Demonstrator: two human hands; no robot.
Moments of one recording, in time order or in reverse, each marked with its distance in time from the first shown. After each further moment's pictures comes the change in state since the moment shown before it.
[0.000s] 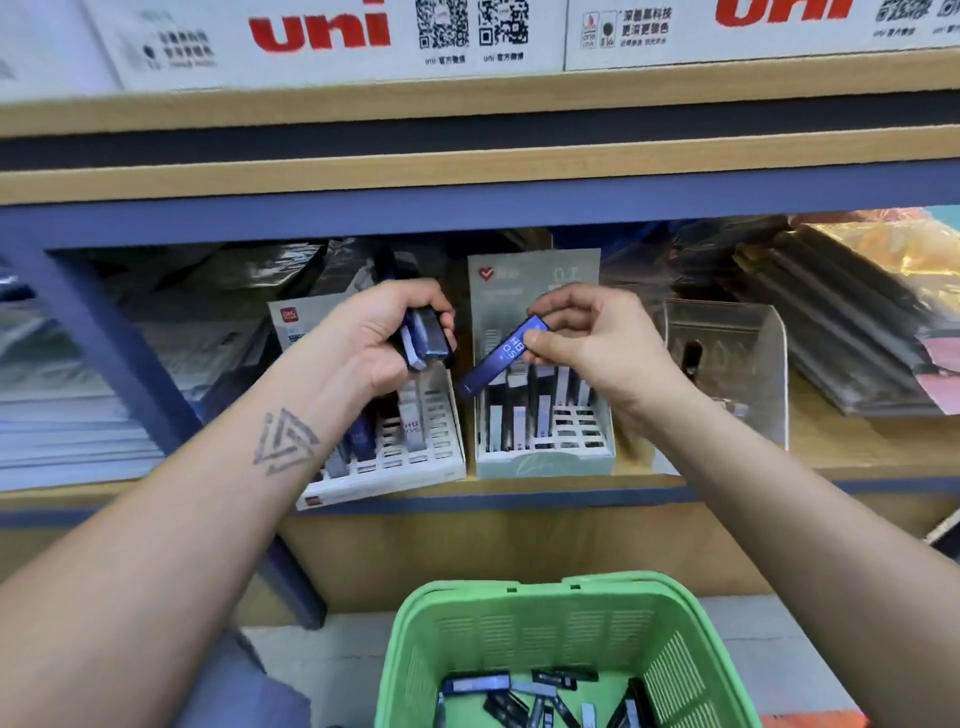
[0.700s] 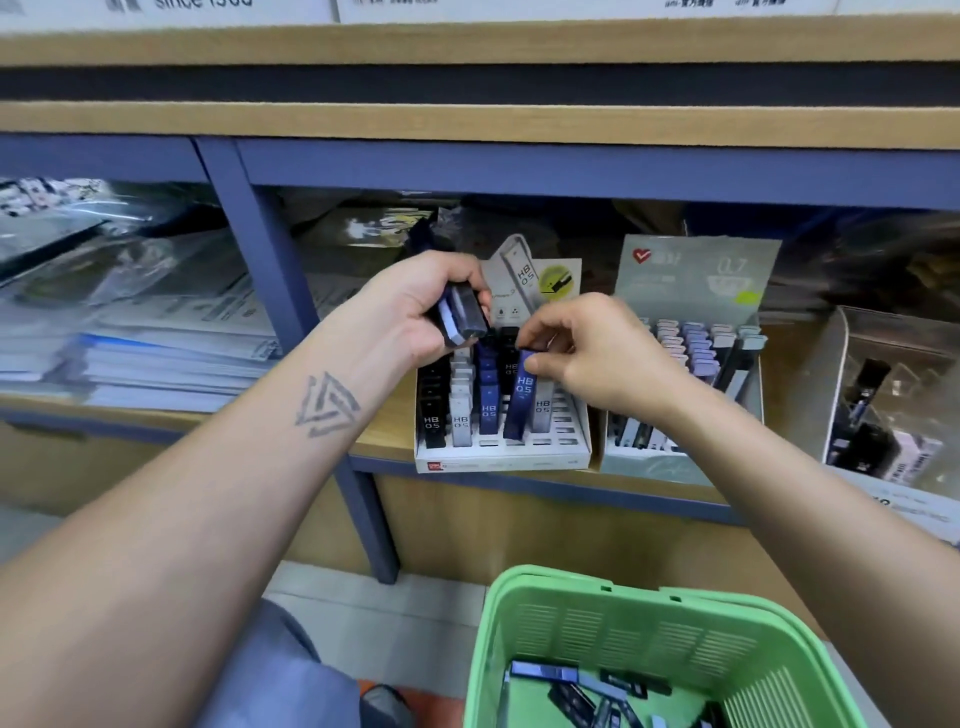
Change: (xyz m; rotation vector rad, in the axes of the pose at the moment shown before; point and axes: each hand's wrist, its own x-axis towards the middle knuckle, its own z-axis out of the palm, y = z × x) left_hand -0.016 0.039 -0.099 0.006 0.142 0.016; right_hand 0.023 -0.006 0.129 -0.718 -0.360 -0.225
